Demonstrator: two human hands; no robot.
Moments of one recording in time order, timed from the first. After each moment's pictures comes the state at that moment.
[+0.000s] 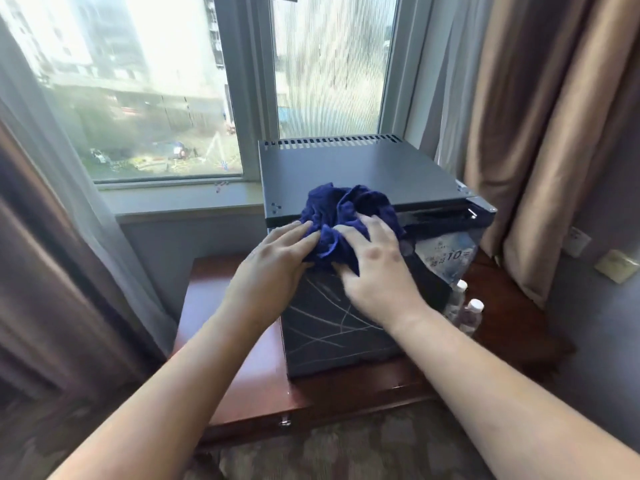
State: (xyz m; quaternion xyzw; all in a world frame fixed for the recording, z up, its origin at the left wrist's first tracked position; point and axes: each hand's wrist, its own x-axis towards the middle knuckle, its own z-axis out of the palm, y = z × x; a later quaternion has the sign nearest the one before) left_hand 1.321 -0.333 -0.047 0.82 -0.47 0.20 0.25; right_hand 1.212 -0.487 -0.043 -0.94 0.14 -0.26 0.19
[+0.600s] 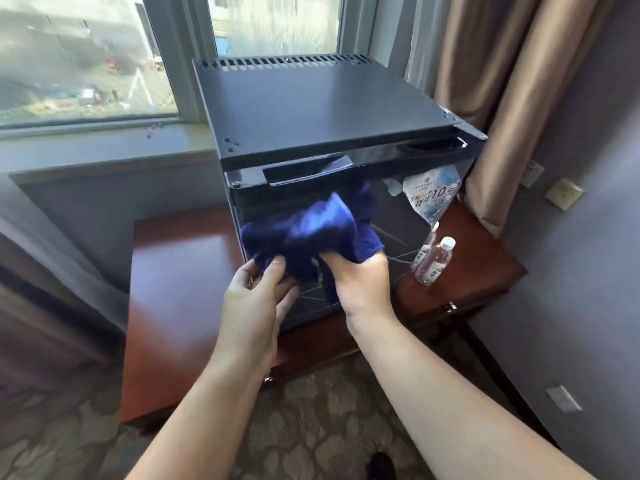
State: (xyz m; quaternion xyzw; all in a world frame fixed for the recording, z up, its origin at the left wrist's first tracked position) left_hand 1.264 -0.330 -0.121 0.53 0.03 -0.29 0.80; right_hand 1.216 -0.449 -0.129 -0.54 0.29 -0.37 0.70
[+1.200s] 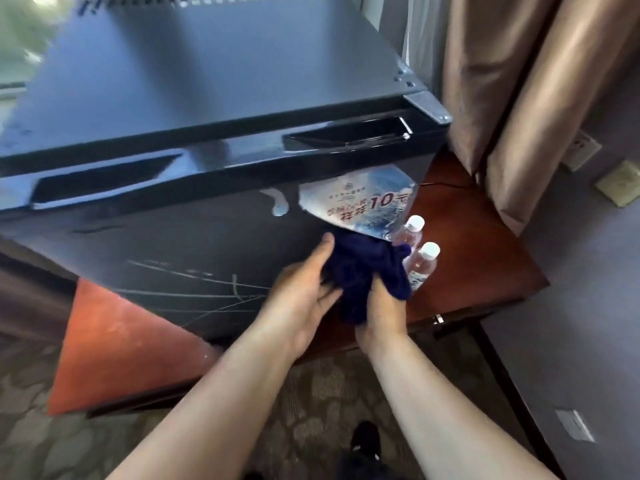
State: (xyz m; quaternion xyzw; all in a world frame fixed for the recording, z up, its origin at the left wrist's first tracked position) left_hand 1.226 -0.565 -0.155 0.54 0.12 -0.43 0.72; right_hand 1.174 -0.648 -0.250 -0.30 0.39 -0.31 0.81
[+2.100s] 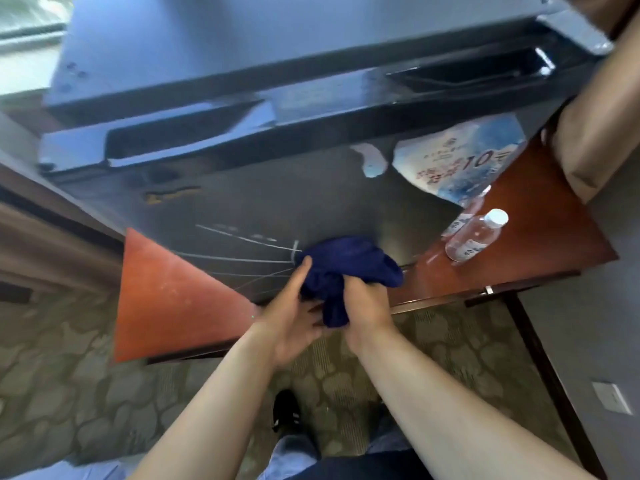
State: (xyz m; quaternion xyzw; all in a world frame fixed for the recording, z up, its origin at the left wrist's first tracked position) left_hand 1.258 -0.452 -0.236 0.50 0.20 -0.52 0.66; right_hand 1.204 -0.544 -0.247 -0.38 0.50 -0.12 0.77
